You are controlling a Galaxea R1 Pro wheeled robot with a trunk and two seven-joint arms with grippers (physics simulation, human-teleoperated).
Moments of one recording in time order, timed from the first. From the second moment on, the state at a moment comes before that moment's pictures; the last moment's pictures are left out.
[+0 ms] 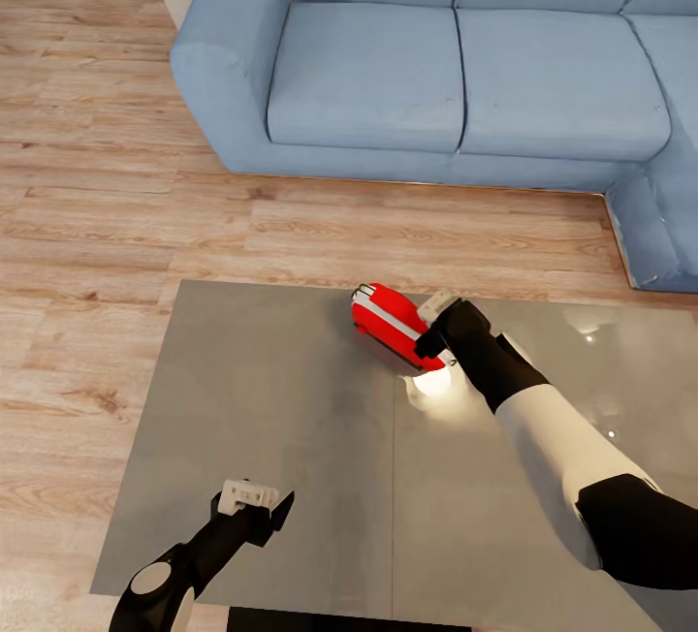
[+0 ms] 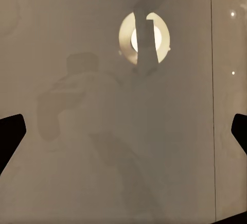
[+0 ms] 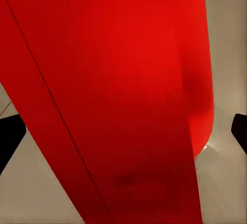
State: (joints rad) left arm -0.04 -0.06 0.00 -1.52 -0.06 0.37 -0.34; right arm -1.10 0.00 0.30 -0.82 0.62 0.88 0.51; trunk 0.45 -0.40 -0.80
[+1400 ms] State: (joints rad) left arm -0.04 -0.06 -0.01 -1.52 -0.06 0.37 -0.34; right arm -1.10 -0.05 0.31 -1.18 0.69 0.91 0.70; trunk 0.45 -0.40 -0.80
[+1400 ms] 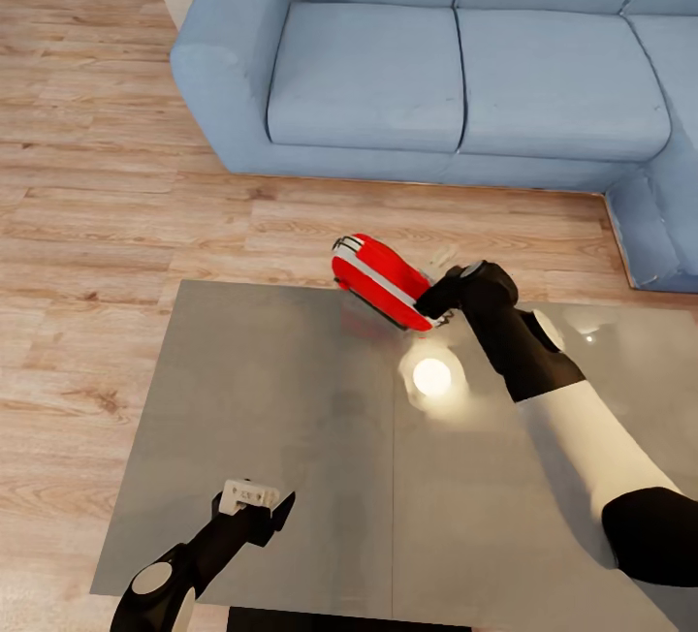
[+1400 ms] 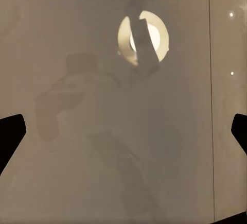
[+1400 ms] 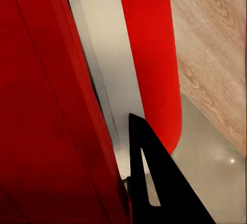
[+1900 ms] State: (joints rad) left arm -0.04 -0.06 -0.01 -1.52 -0.06 0.37 -0.34; right arm -1.10 -0.07 0.32 -1.26 0.69 0.94 0.74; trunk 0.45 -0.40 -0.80
